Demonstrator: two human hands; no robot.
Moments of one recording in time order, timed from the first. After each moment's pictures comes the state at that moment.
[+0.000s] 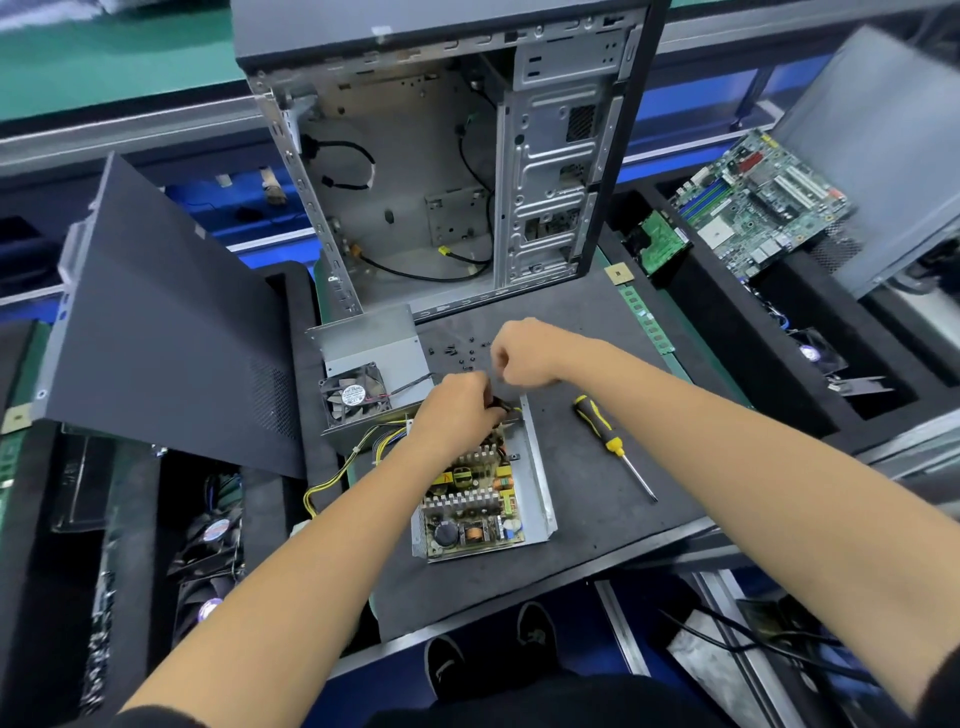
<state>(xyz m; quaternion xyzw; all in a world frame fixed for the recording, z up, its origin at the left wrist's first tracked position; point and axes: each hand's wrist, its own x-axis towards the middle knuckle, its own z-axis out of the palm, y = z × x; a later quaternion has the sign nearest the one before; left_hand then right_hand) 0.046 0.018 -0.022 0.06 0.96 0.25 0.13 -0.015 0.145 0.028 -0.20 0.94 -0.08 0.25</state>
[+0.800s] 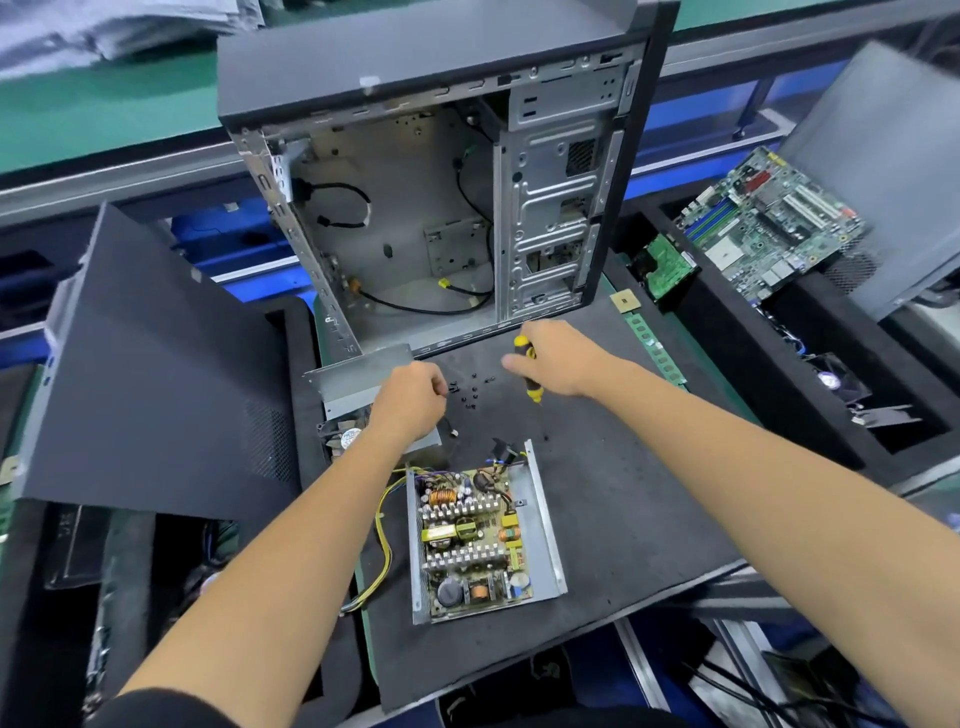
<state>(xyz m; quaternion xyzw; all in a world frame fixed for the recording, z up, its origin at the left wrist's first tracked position) -0.027 -0.029 -0.028 -0.02 0.96 0.25 0.09 -0.055 0.174 0.020 -0.13 0.95 -0.21 0.18</state>
